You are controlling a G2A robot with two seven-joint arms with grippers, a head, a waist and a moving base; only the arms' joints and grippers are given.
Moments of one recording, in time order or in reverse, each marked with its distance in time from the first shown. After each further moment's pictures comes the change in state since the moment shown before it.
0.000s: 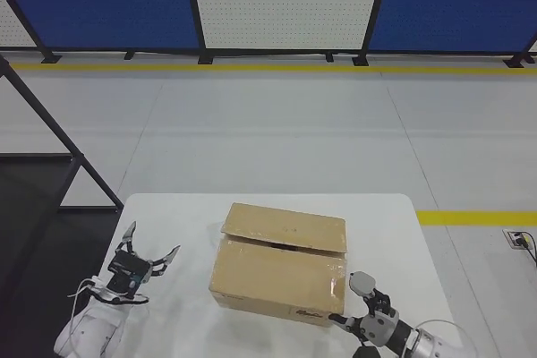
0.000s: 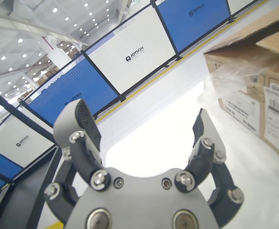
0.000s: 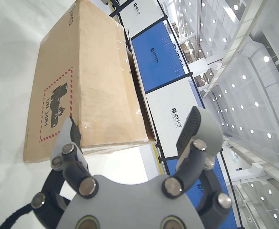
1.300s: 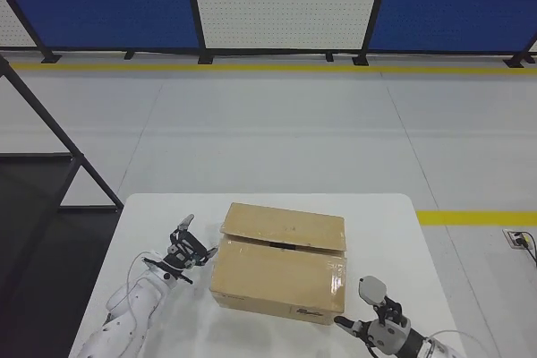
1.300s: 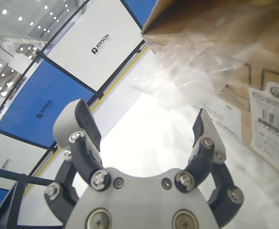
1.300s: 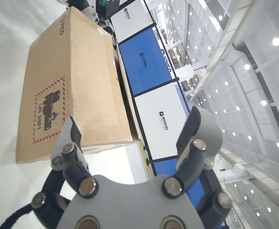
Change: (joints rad) left arm -0.325 -0.075 0.327 0.335 0.151 -0.023 -0.055; right arm -0.098 0.023 0.055 -0.095 -0.008 0.088 -0.033
